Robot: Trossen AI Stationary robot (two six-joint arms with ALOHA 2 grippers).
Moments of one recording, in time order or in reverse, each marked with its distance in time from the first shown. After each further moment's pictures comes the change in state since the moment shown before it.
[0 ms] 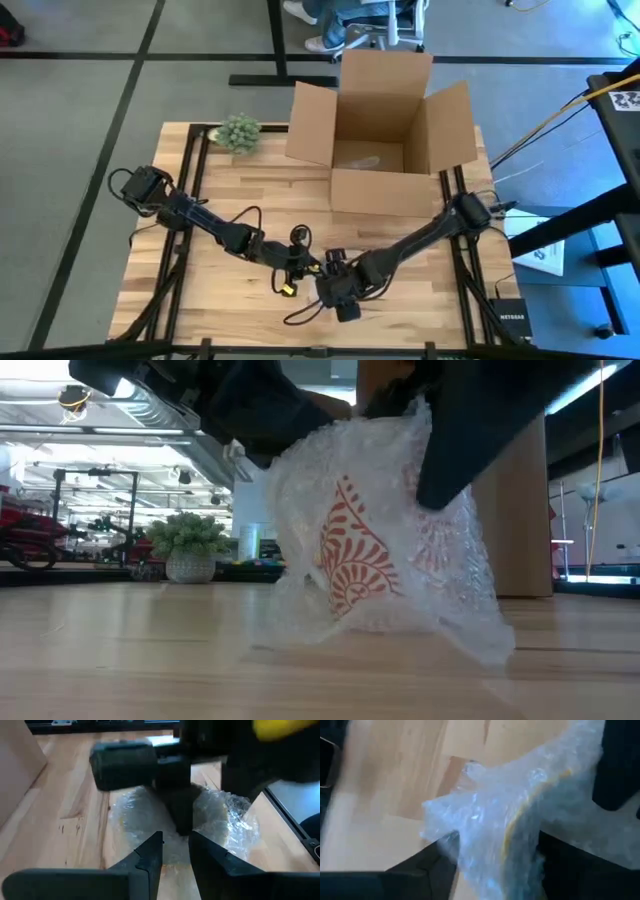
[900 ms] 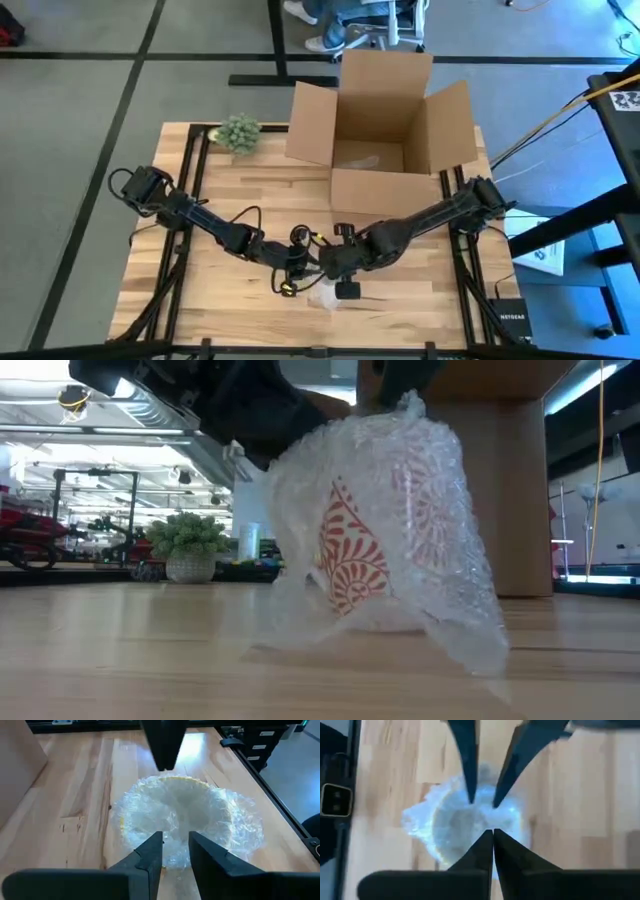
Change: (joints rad) left arm 0.000 0.000 0.000 0.002 -0.003 0.003; right arm -0.070 -0.177 0.099 -0.219 -0.042 0.160
